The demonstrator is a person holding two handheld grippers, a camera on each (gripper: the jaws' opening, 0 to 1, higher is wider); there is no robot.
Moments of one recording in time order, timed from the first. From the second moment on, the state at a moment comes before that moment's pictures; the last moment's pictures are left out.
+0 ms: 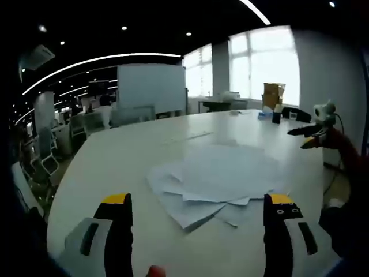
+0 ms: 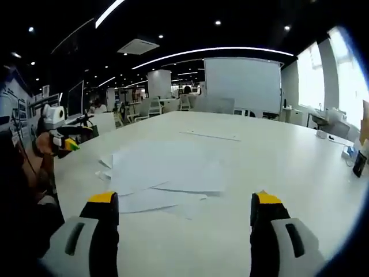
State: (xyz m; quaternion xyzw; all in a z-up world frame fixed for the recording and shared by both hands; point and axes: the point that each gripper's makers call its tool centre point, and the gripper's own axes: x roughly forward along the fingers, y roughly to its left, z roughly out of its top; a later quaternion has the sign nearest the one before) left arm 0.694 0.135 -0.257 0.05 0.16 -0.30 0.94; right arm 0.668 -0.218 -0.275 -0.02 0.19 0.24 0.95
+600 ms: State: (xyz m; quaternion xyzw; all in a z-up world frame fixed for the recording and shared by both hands) left arm 0.692 0.138 -0.257 0.05 0.16 -0.30 0.94; right arm 0.670 -0.217 -0.279 -0.02 0.19 0.24 0.95
